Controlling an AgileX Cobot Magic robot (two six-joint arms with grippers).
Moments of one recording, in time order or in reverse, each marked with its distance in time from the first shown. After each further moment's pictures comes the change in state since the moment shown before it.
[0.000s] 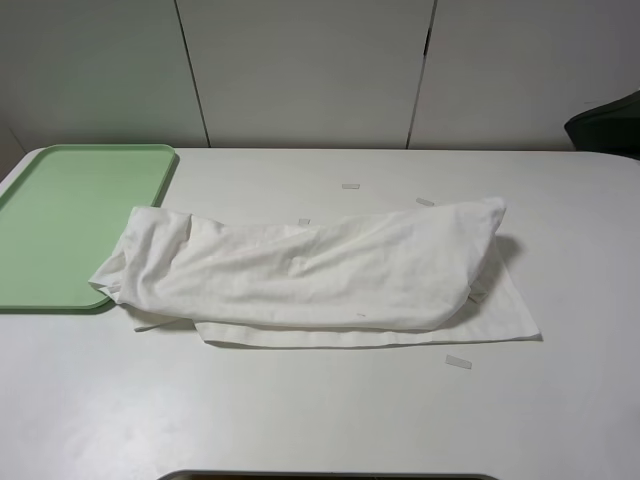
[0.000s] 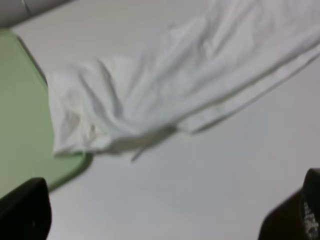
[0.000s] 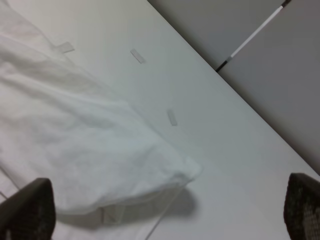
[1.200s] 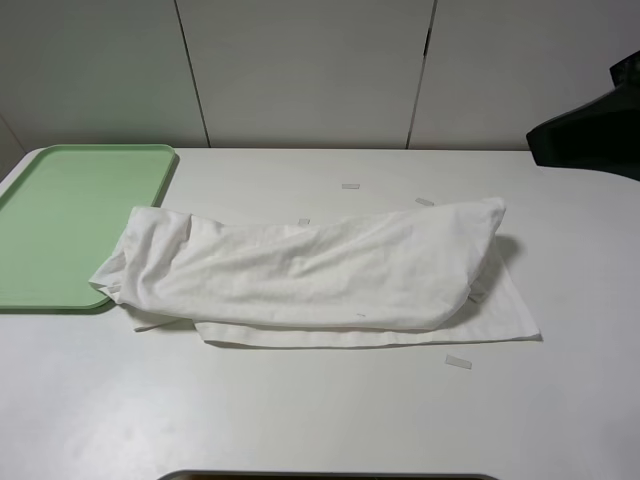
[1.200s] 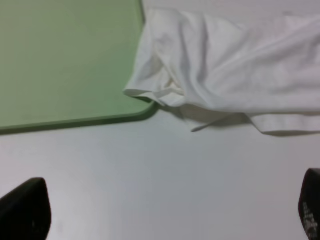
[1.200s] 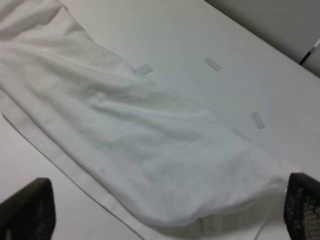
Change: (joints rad) left arm 0.307 -0.043 0.053 -0.013 0.069 -0.131; right arm 0.000 0.000 0.003 0.244 0.048 0.047
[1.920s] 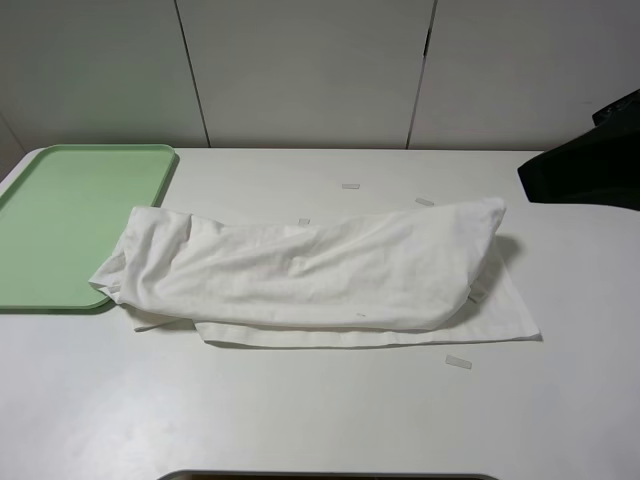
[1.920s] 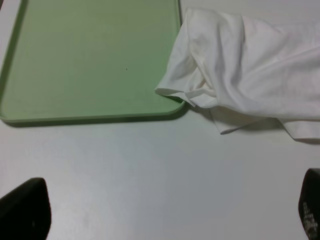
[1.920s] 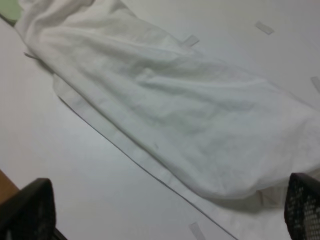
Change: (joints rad) left arm 0.168 0.000 0.000 0.042 -0.003 0.003; right arm 0.000 0.000 0.000 0.101 0.107 0.072
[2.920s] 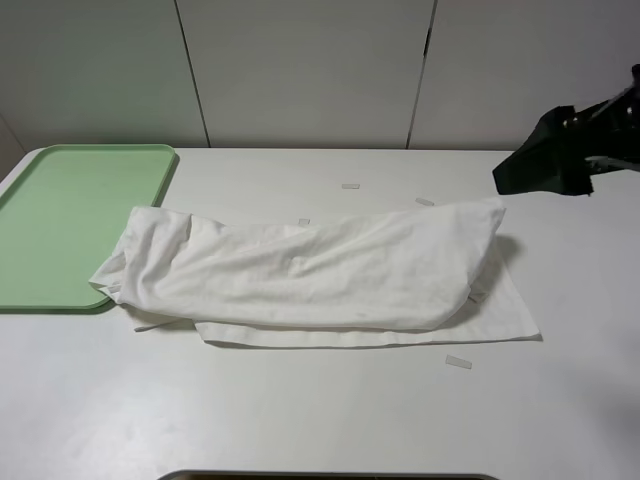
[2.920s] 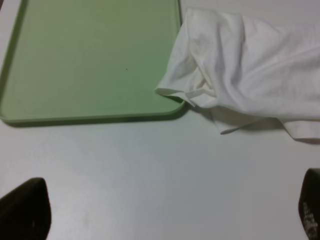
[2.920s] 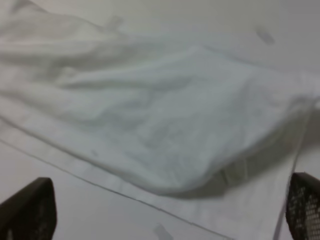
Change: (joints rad) left arm 0.000 0.000 0.000 0.000 0.000 0.001; right arm -0.168 0.171 0.085 -0.005 -0.166 0.082
